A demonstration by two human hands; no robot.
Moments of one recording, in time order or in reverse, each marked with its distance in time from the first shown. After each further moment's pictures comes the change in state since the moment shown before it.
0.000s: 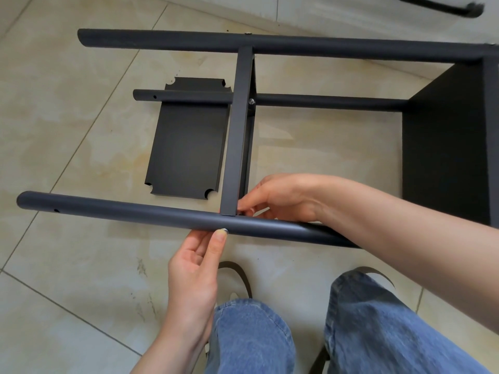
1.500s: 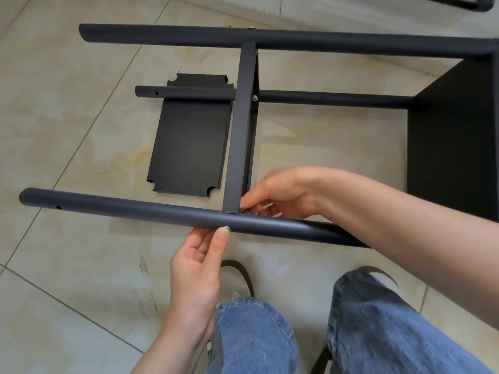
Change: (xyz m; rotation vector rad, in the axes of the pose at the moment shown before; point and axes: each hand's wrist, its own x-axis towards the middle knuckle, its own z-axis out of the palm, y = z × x) left_hand 0.002 -0.003 -0.001 0.022 0.006 0.009; right_hand 0.003 -0.005 -0.002 -0.050 0.005 0.112
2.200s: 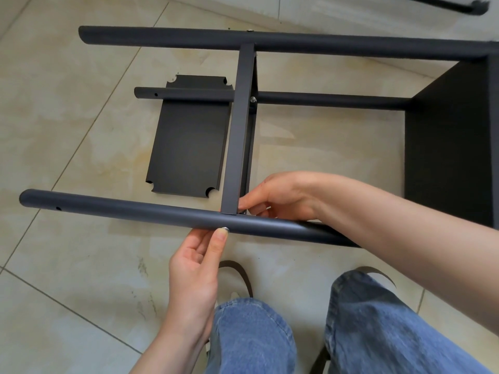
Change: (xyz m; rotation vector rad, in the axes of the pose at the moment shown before) left_hand 0.000 -0.002 -0.001 -0.033 0.006 0.001; right_hand -0.006 0.002 0.005 0.079 0.020 -0.025
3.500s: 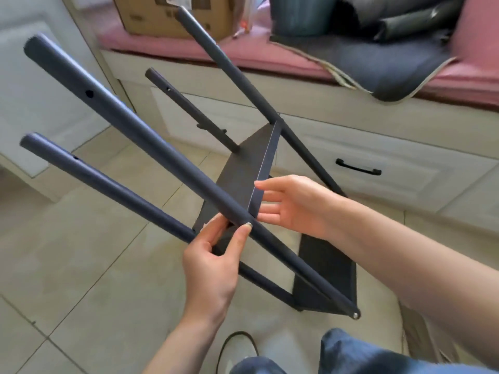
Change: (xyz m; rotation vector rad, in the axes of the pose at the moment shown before) left_hand -0.039 0.170 0.014 0.107 -0.045 0.601; right_hand -0.181 -0.090 0.048 0.456 0.148 -0.623
